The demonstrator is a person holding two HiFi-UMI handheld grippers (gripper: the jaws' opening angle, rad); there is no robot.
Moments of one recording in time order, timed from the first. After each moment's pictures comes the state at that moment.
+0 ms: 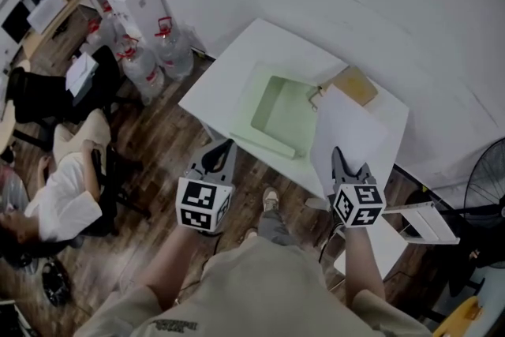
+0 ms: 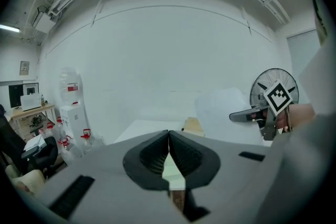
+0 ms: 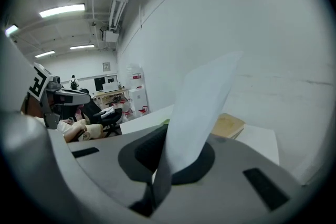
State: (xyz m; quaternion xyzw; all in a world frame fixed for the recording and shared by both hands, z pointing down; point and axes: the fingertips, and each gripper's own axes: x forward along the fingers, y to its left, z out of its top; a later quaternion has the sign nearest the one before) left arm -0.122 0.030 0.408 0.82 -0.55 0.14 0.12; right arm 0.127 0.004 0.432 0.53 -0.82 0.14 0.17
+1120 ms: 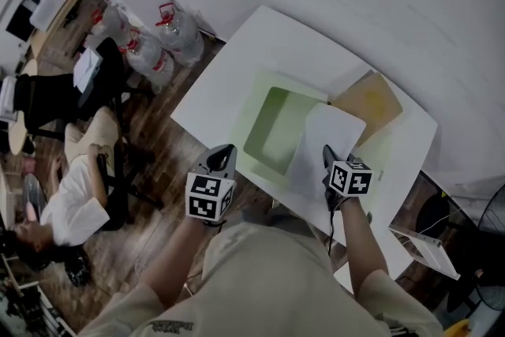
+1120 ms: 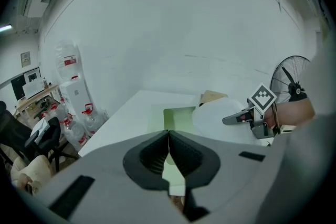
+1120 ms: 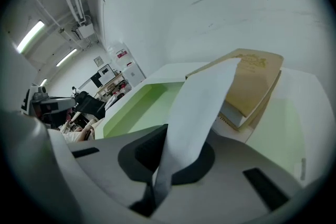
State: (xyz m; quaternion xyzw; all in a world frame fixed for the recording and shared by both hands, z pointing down) left arm -0.105 -0.104 0.540 0.76 -0.55 0.25 0.22; right arm 0.147 -0.155 0.636 0.44 -0.78 0.37 0.23
